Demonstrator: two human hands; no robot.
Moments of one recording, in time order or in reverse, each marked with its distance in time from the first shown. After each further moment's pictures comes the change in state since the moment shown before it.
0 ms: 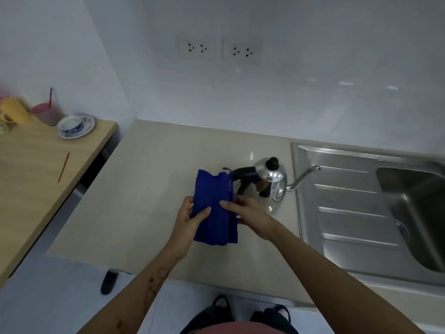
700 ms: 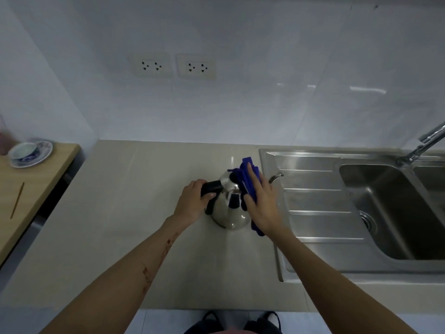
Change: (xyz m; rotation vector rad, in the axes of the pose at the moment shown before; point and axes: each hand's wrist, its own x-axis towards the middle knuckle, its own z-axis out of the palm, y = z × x) left_hand 0.100 0.031 0.085 0.935 -0.159 0.297; right_hand -0.021 -0.006 -0.094 -0.745 0.683 -0.496
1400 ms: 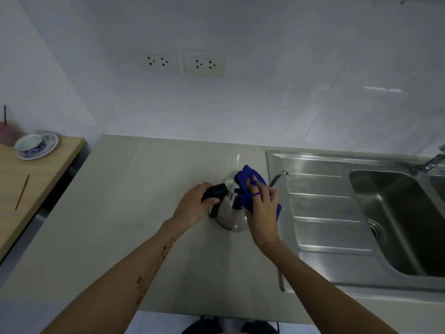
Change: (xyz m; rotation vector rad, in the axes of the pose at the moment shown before) left_hand 0.003 -0.004 -0.002 -0.074 -0.062 0.035; right_hand -0.001 0.004 0.029 -0.208 0.140 -0.058
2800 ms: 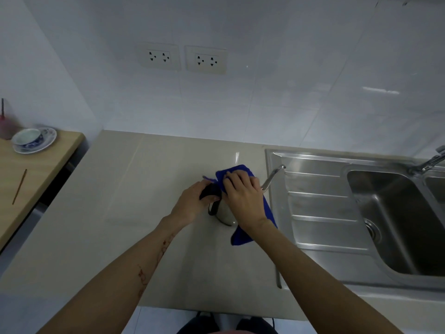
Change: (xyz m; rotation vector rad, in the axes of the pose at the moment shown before) left_hand 0.002 -0.005 0.002 -0.137 -0.002 -0.005; right_hand 0.030 -0.032 0.001 -0.425 0.036 -0.437
